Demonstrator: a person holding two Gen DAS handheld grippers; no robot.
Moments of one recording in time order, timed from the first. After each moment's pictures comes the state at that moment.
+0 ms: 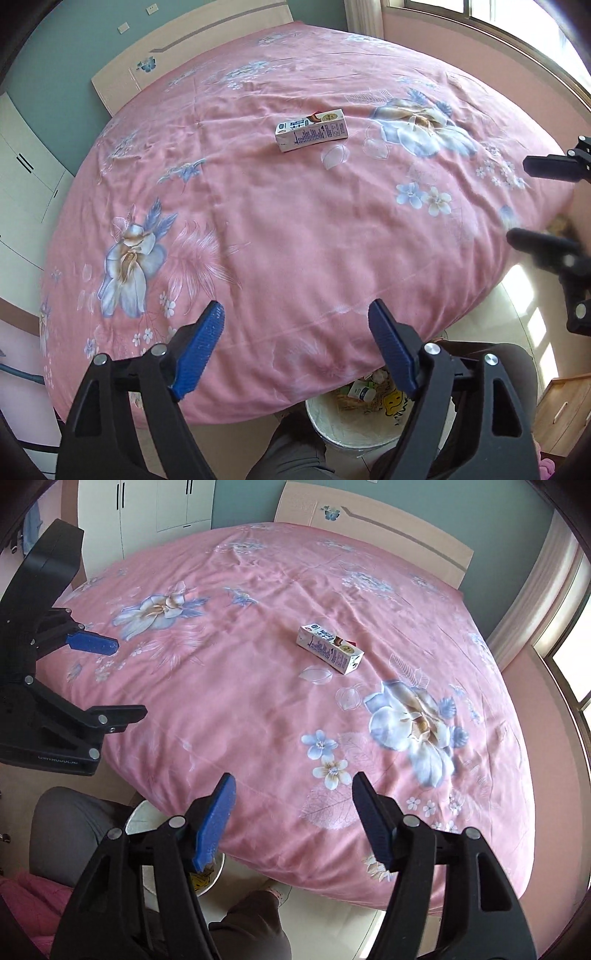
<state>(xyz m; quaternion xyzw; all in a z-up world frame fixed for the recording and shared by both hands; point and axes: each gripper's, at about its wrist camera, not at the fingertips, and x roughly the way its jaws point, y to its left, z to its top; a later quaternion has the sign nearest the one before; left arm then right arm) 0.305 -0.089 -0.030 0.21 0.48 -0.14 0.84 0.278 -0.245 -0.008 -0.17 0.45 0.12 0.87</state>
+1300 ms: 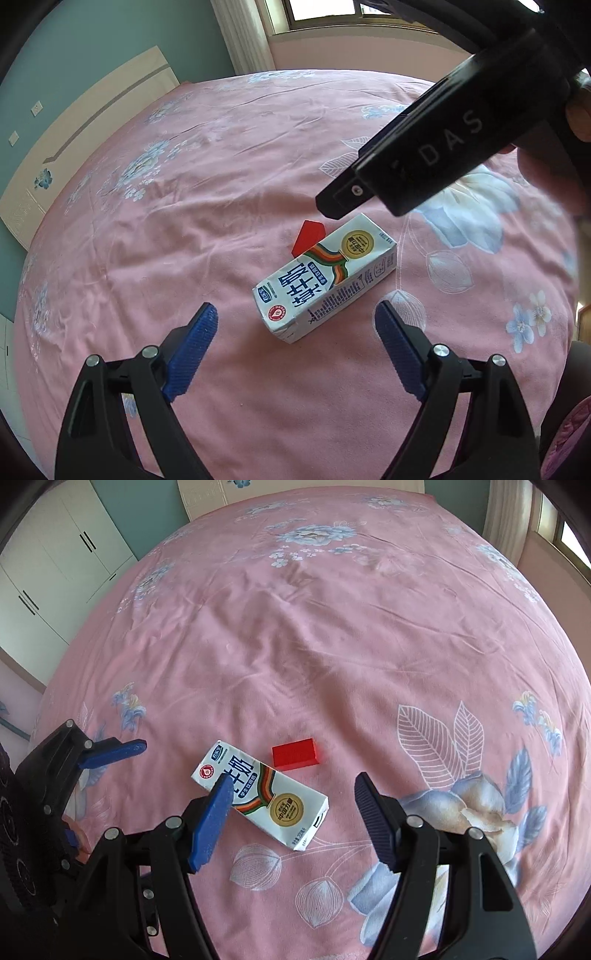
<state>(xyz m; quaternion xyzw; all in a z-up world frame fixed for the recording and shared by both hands) 0.558 -0.160 -0.087 0.30 0.37 -0.36 0.80 0.631 -0.287 -0.077 0.06 0.56 0.09 0.82</state>
